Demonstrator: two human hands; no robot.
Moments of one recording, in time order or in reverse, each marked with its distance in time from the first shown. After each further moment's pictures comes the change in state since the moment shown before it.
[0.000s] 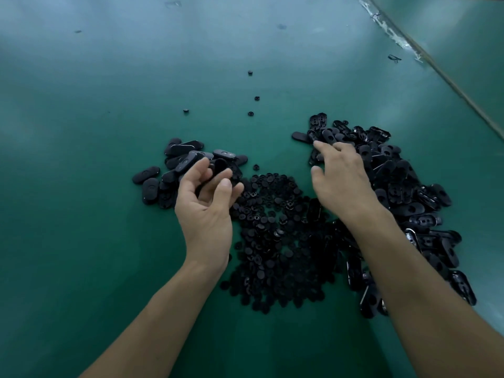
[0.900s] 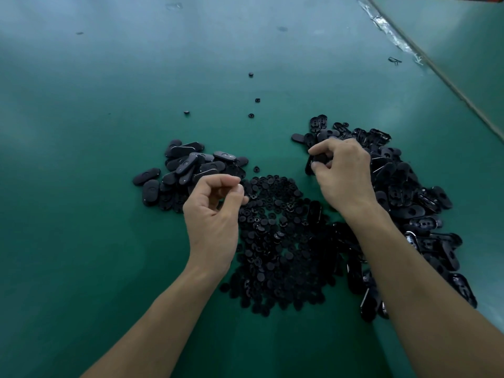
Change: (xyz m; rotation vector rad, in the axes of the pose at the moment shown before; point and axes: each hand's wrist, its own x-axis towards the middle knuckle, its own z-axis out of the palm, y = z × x) left_hand -0.002 -0.004 -0.009 0.222 -0.177 0.138; right_hand 0.007 -0.001 0.002 0.201 0.211 -0.044
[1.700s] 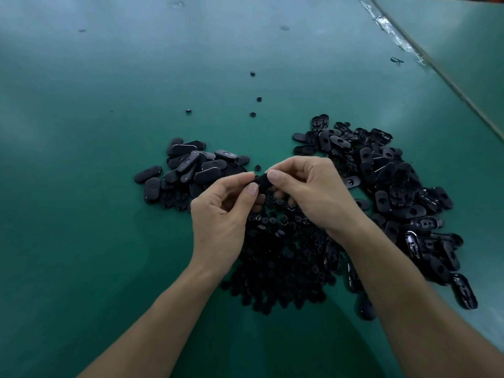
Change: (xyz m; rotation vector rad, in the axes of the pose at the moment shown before) left_hand -0.004 0.009 0.006 -0.026 -0.102 -0.037; right_hand -0.034 -0.030 0.002 0.629 -0.397 -0.050
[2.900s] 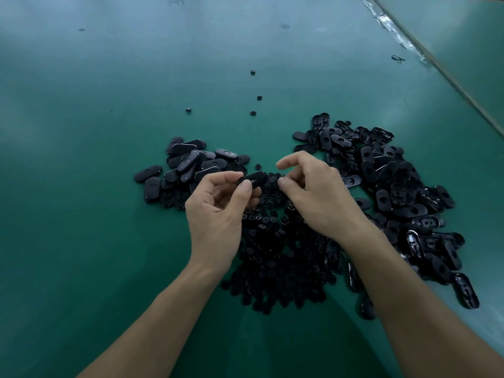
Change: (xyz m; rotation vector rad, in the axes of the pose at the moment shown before) left_hand 0.001 -0.005 -0.003 -0.088 0.060 -0.007; right_hand -0.006 -0.001 -0.003 -0.428 0.053 -0.058
